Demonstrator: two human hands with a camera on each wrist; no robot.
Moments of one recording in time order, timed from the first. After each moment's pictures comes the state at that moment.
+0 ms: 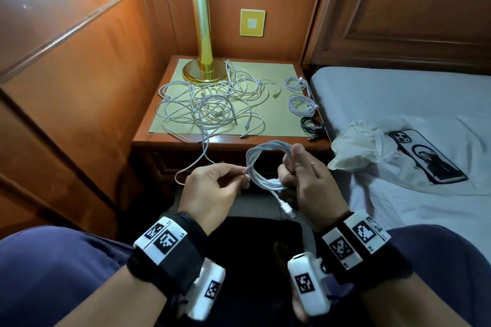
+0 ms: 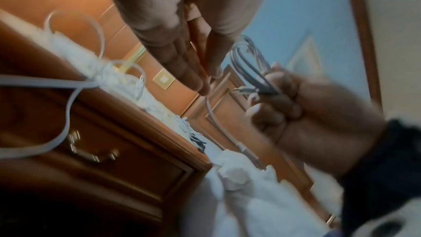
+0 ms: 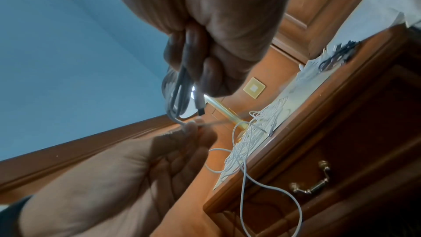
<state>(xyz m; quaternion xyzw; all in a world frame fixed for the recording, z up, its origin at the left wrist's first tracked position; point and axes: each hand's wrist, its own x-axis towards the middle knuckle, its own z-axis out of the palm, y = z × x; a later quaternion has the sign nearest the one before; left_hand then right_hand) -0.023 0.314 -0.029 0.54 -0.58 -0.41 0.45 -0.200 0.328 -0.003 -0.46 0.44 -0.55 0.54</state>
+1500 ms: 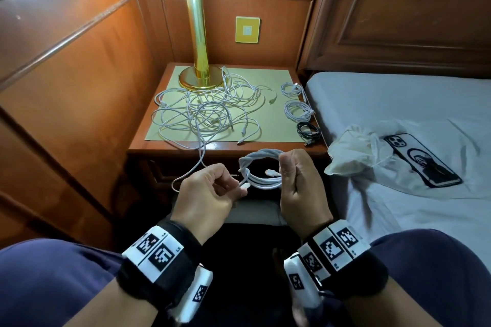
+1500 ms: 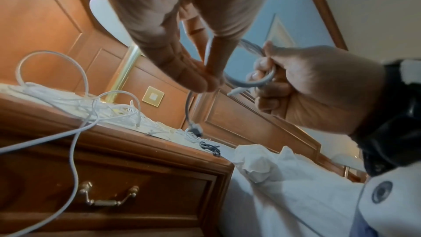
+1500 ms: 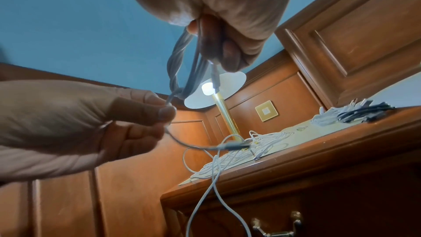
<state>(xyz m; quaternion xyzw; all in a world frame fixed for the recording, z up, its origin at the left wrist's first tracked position) -0.020 0.313 -0.022 0.56 -0.59 -0.40 0.43 -0.197 0.315 -0.024 -0.66 0.53 -0.52 0.10</state>
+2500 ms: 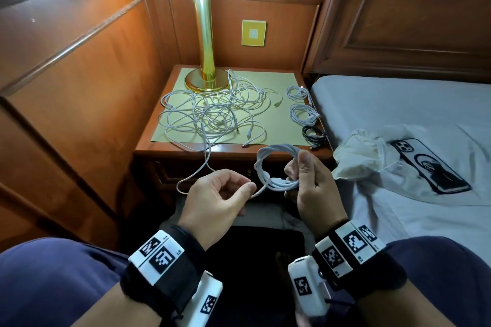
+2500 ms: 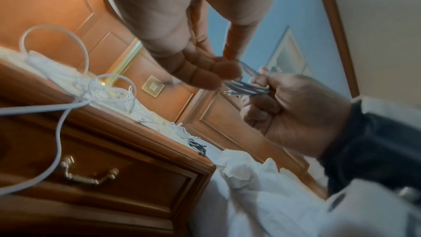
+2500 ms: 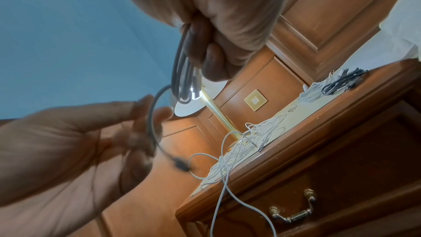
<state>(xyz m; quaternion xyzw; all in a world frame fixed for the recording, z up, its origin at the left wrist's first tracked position) -0.020 0.322 -0.016 0.50 -0.56 -0.47 0.47 -0.200 0.316 -0.013 -0.57 0.53 -0.56 0.30</state>
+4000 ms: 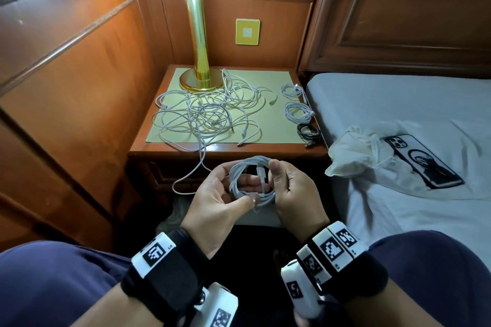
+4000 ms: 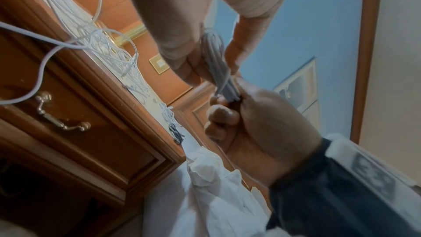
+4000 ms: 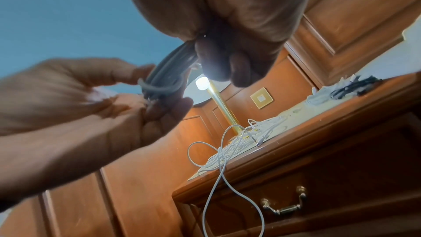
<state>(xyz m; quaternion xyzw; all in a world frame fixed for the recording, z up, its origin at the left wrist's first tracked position) -0.037 0.328 -0.022 0.35 -0.43 -0.64 0.53 -0.191 0.323 -0.022 -0.64 0.58 -0.45 0.22</state>
